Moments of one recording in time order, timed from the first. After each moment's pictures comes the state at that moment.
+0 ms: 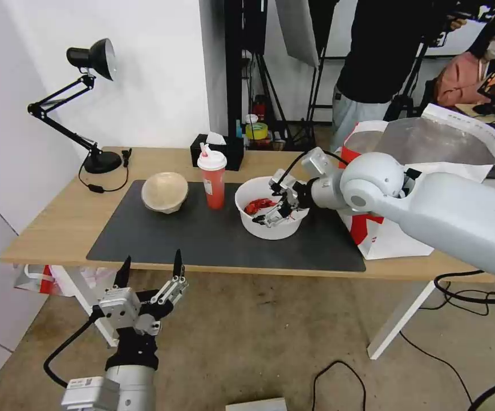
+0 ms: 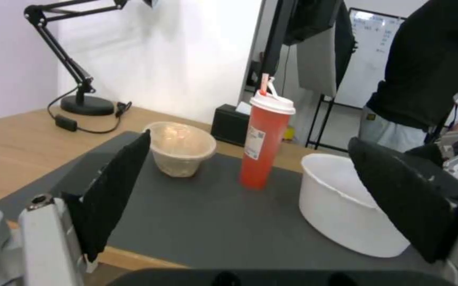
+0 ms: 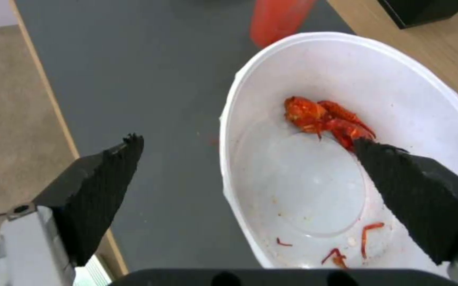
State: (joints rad) left arm 1.84 -1.35 -0.29 -2.50 -0.14 -0.05 -0.36; right arm 0.26 0.73 -0.86 1.75 1.14 -0.74 -0.14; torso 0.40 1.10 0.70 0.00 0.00
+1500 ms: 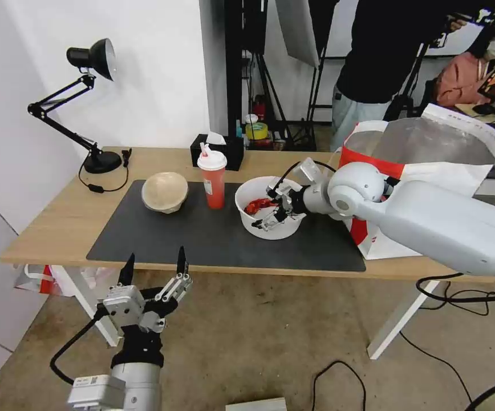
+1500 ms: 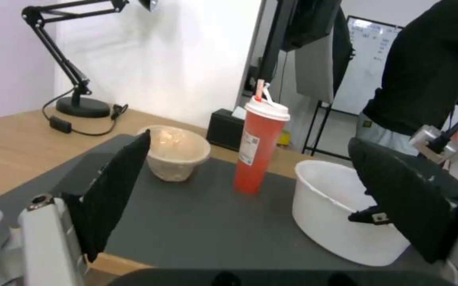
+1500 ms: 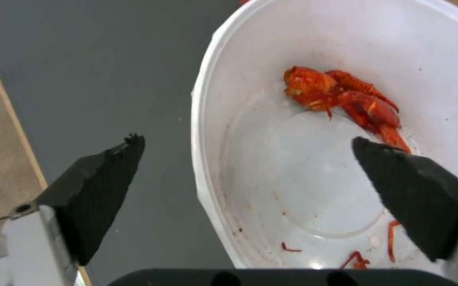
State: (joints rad) left arm 1.82 -1.37 -0.27 -2.50 -0.12 -0.06 -0.36; right arm 0.18 0.80 -0.84 1.63 1.11 -0.74 -0.14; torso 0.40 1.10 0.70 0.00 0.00
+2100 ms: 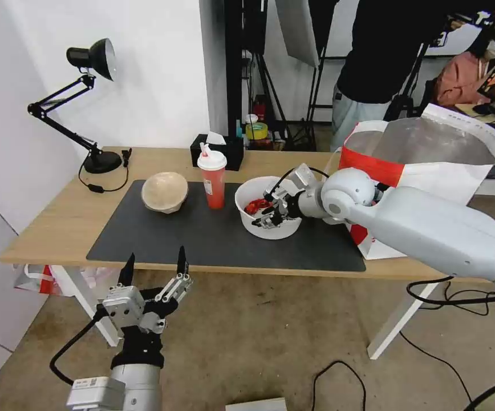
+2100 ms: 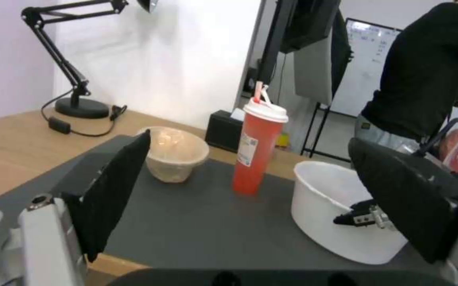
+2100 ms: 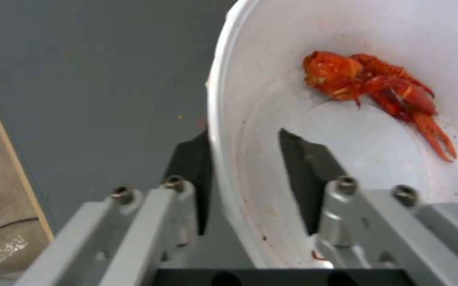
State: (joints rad) left arm 1.83 -1.38 -0.26 -2.50 -0.12 -0.07 -0.36; right arm 0.14 0.84 -0.83 1.59 1.13 -0.74 -0.12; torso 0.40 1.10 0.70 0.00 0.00
